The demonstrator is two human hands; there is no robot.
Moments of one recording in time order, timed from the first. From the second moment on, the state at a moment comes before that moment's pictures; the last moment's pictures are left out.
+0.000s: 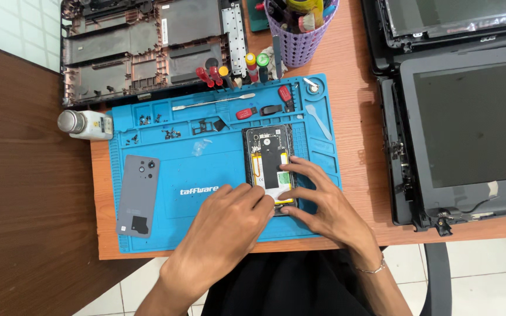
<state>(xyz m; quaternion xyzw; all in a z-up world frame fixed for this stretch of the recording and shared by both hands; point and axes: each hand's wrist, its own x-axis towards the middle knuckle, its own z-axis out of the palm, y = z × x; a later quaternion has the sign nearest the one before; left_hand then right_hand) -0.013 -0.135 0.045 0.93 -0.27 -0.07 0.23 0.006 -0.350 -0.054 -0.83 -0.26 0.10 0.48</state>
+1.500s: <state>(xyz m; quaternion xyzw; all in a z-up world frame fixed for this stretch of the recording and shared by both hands) -0.008 -0.141 0.047 0.93 -0.27 -0.10 0.22 0.002 -0.347 -0.054 -0.84 -0.25 0.06 0.48</state>
